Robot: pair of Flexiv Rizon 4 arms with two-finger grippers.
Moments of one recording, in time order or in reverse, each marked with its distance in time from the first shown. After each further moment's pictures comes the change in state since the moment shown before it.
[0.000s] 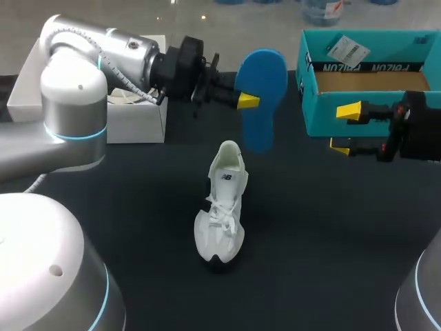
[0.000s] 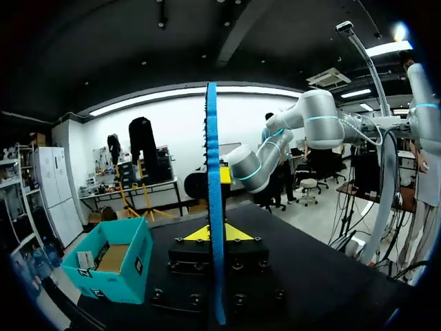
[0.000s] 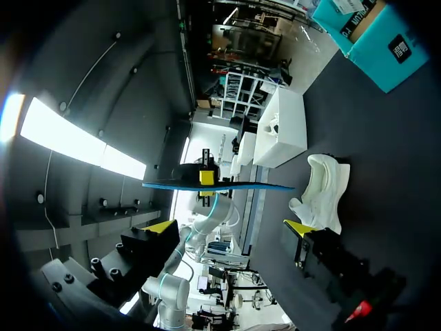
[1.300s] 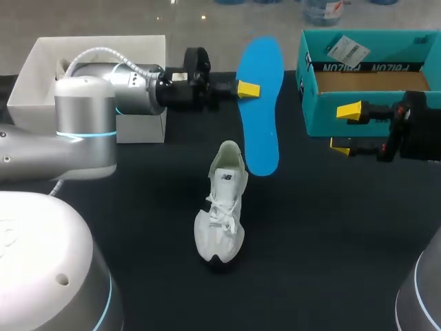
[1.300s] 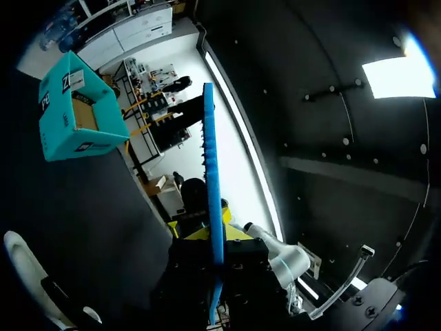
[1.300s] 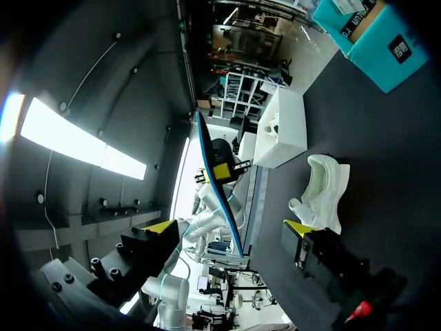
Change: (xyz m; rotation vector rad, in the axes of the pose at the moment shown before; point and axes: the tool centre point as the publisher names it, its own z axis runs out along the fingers) left arm -0.011 0.001 -0.002 0.290 0.140 -1.251; right arm 0.000 0.000 0.000 0.000 0.001 0.000
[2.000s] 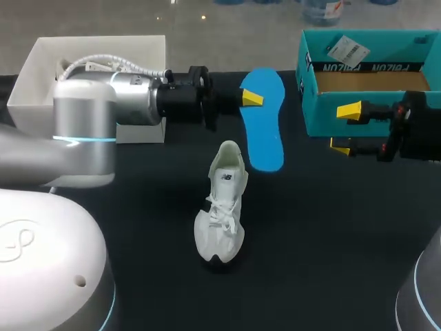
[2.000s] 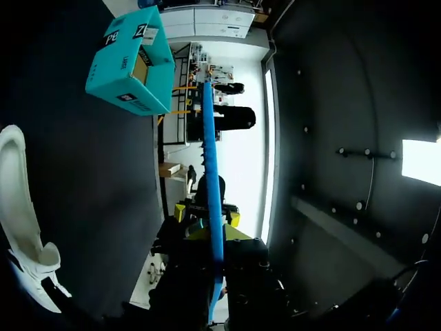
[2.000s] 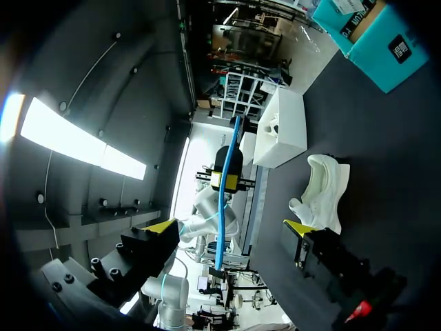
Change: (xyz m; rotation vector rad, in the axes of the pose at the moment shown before) left arm -0.010 0.015 0.006 0.063 -0.095 -0.401; right arm 0.000 0.000 0.000 0.000 0.000 0.000
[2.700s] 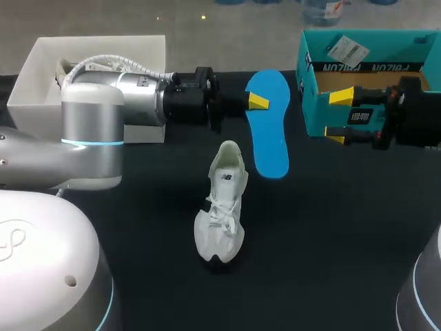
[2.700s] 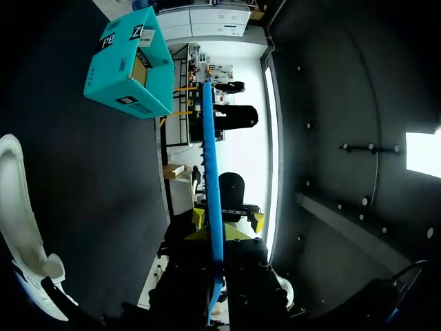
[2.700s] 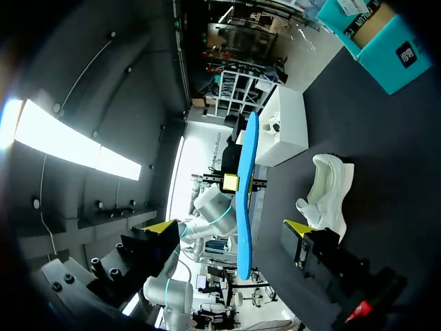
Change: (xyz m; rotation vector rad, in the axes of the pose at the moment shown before) left arm -0.011 -0.004 0.009 -0.001 -0.031 0.026; right arm 0.022 0.006 0.017 0.021 -0.044 0.023
